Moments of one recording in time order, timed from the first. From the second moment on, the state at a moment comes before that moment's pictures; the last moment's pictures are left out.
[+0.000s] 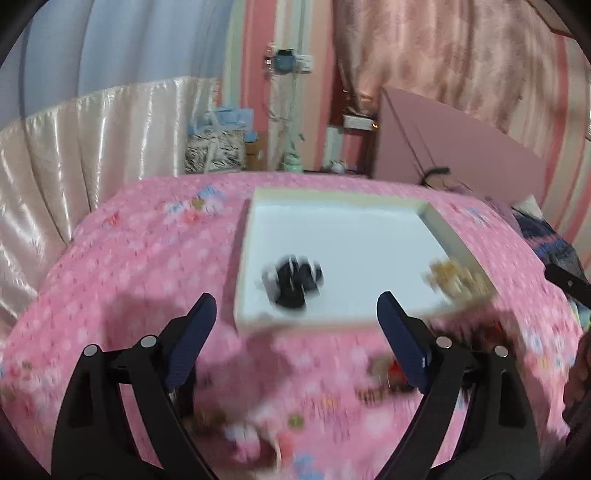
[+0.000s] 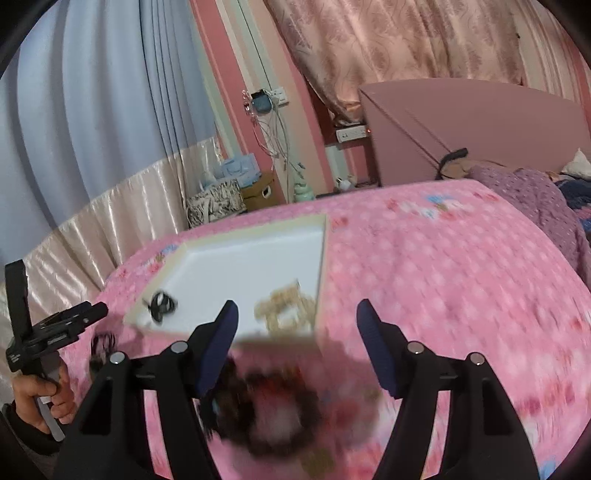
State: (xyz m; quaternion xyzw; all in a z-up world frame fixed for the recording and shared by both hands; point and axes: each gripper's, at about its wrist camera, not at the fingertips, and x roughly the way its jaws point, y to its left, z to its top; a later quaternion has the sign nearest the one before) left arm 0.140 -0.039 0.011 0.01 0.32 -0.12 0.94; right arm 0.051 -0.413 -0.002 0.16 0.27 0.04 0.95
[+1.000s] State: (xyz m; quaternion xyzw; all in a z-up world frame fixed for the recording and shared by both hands) left arm 0.128 -0.115 -0.047 0.01 0.37 -0.20 0.91; right arm 0.043 -0.416 -0.054 0.12 0.32 0.02 0.94
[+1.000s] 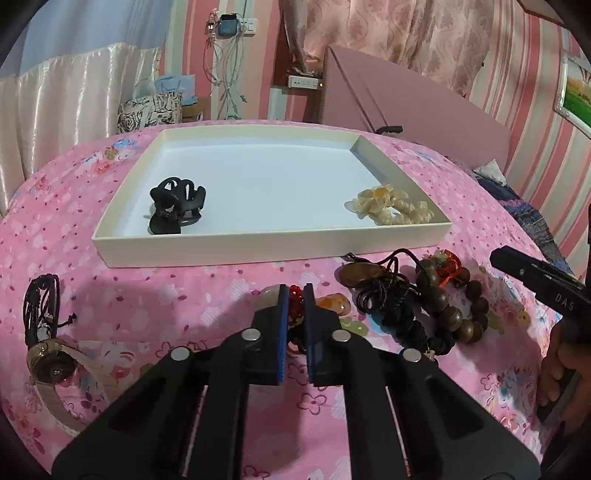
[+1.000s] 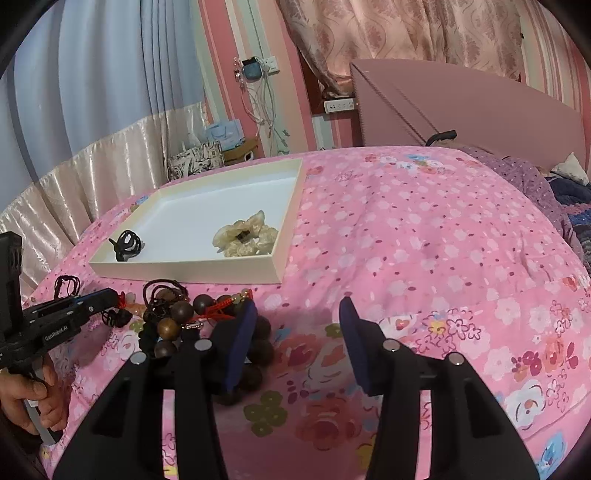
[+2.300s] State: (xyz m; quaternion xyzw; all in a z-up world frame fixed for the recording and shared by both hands) left arm 0.116 -0.049 0.011 -0.02 0.29 -0.19 0.94; right arm 0.059 -0.375 -0.009 0.11 0.30 0.07 0.95
